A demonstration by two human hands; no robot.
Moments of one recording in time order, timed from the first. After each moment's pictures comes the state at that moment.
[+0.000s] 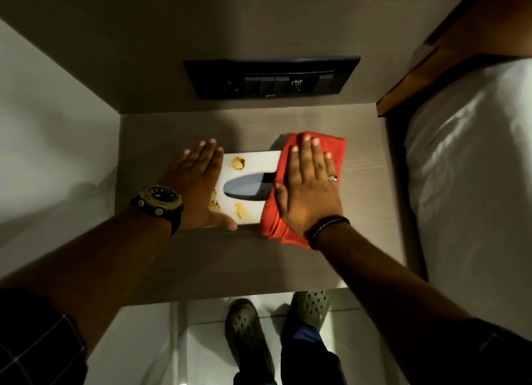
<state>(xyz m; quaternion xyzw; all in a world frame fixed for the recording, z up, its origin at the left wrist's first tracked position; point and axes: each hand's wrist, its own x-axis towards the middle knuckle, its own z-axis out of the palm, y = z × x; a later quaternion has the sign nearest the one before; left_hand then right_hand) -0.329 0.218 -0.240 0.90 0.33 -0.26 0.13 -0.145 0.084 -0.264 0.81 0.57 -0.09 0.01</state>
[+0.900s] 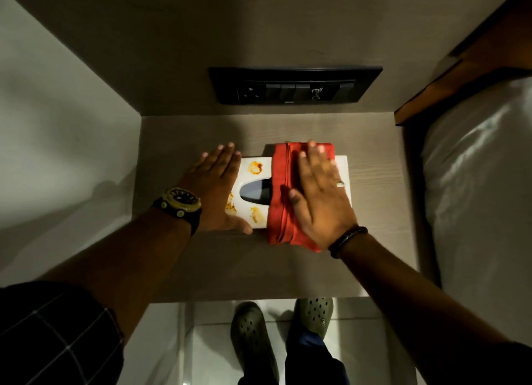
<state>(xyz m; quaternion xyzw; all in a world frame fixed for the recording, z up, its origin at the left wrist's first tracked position) -0.329 0.218 -0.234 0.90 0.33 -0.24 0.14 -0.140 0.082 -0.261 0.76 0.62 -0.14 -0.14</state>
